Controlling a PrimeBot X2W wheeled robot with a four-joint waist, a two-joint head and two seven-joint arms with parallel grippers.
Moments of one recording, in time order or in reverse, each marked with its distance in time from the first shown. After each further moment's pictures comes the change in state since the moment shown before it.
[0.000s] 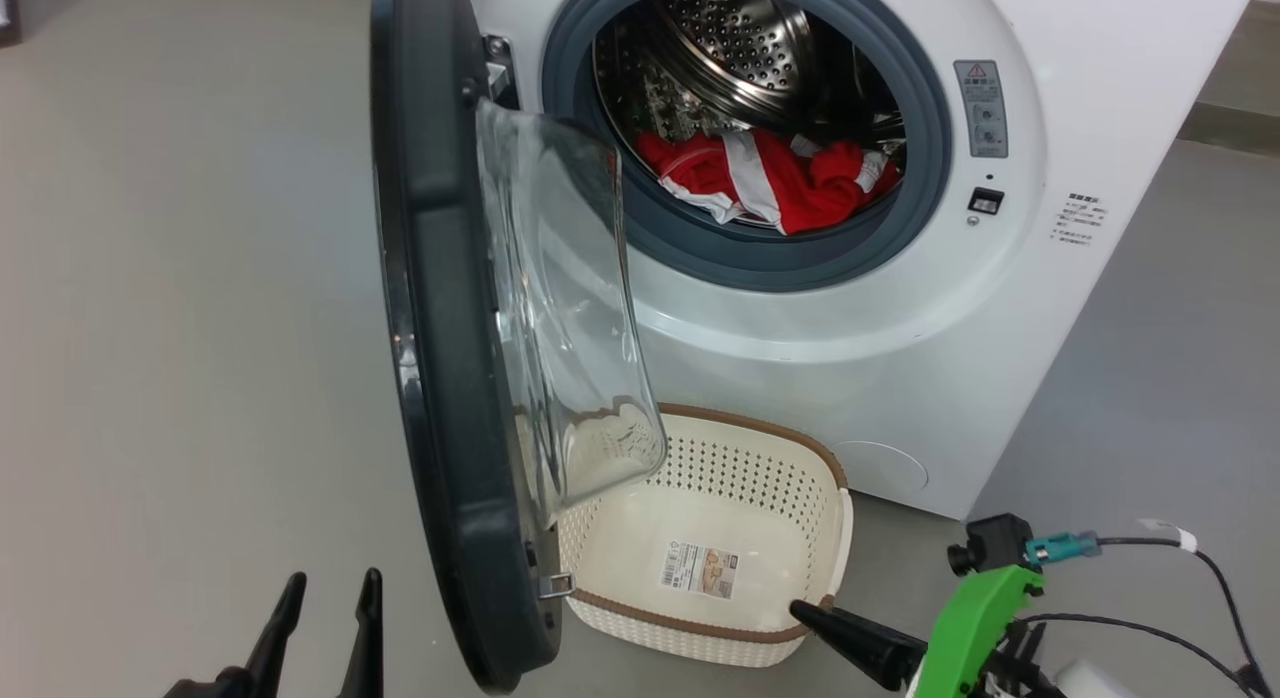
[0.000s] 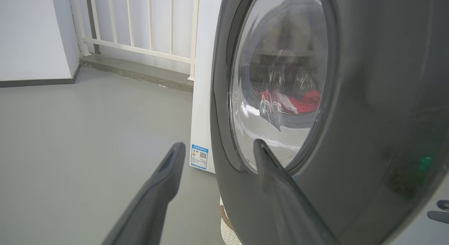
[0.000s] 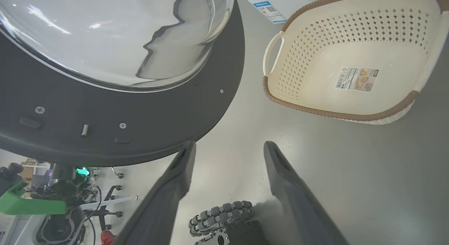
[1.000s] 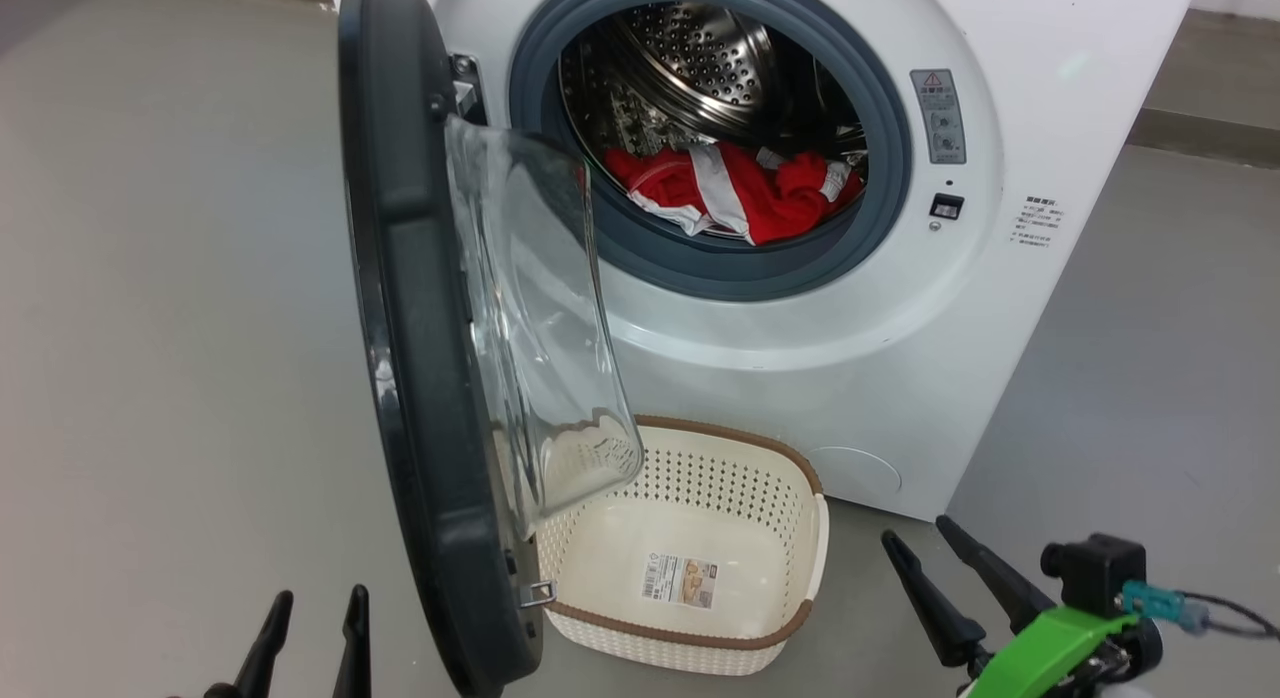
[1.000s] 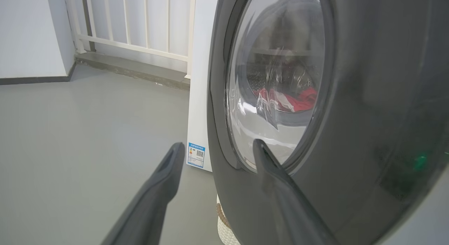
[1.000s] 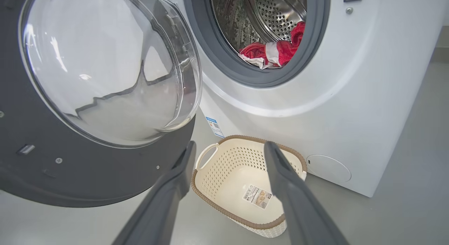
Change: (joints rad) left arm 0.023 -0.003 0.025 0.007 0.000 0.000 0.000; right arm 0.059 -0.025 -0.111 0.010 -0.579 0.000 -0.556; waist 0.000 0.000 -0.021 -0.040
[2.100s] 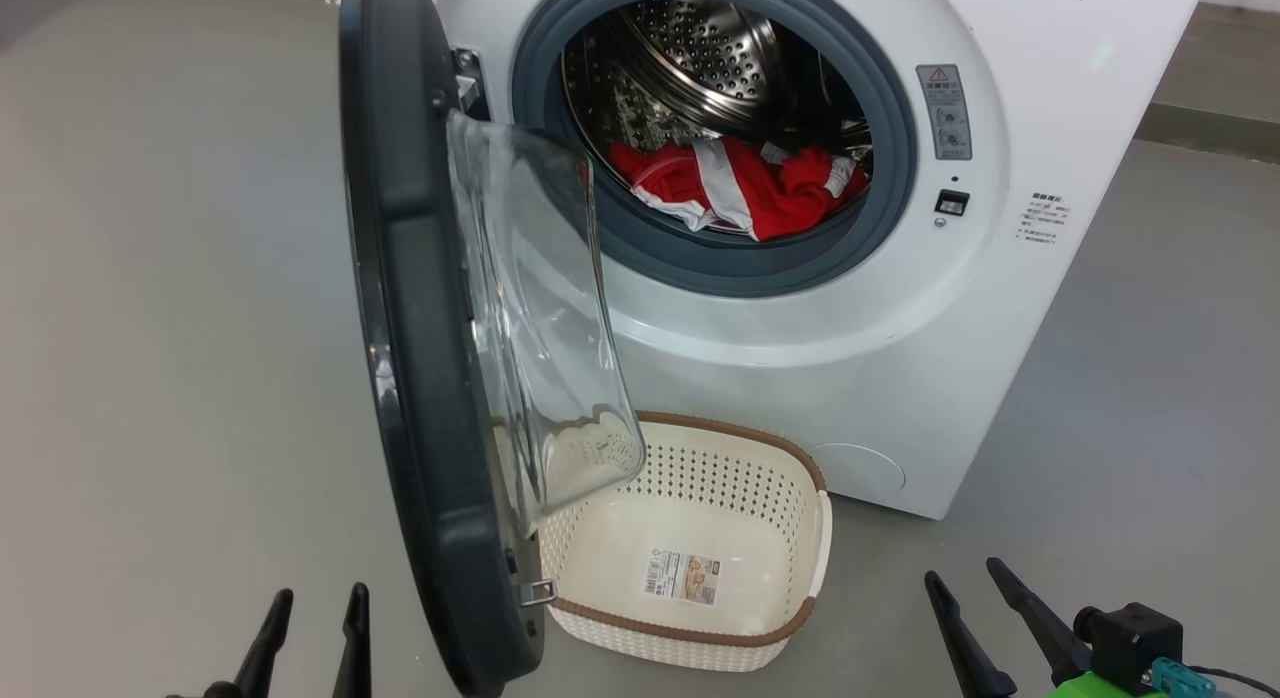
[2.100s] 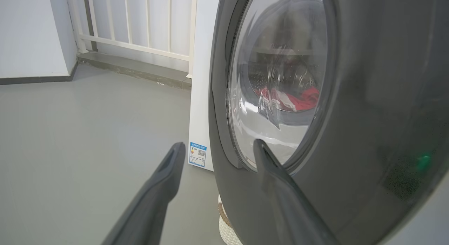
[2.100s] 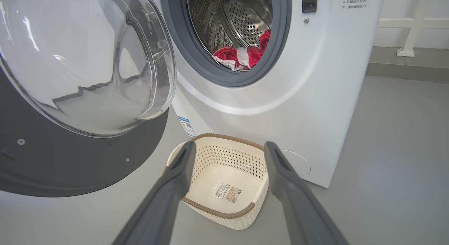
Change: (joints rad) left arm -0.001 -0.001 0.001 -0.002 0.003 0.000 0.000; right arm 0.238 0.156 -0.347 -0.145 -0.392 0.000 0.000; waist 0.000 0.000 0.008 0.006
